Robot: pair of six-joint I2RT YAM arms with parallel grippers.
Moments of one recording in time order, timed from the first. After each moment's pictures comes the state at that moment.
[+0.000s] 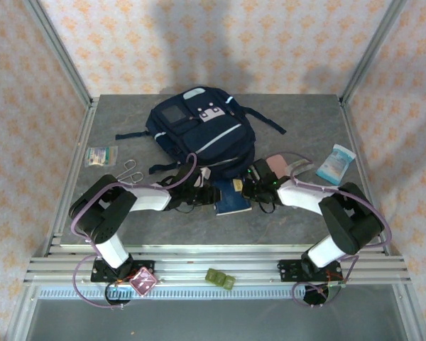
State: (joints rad) left arm -0.63 1.69 0.69 0.19 0.39 -0.81; right arm 0.58 1.53 0.69 -0.20 -0.07 0.78
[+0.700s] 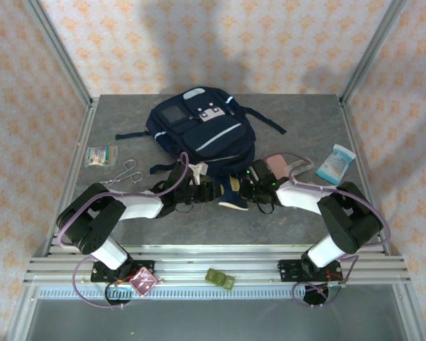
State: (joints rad) left arm -0.64 1.59 0.59 0.42 0.41 -0.87; right arm 0.60 1.55 0.69 -0.16 -0.12 0.78
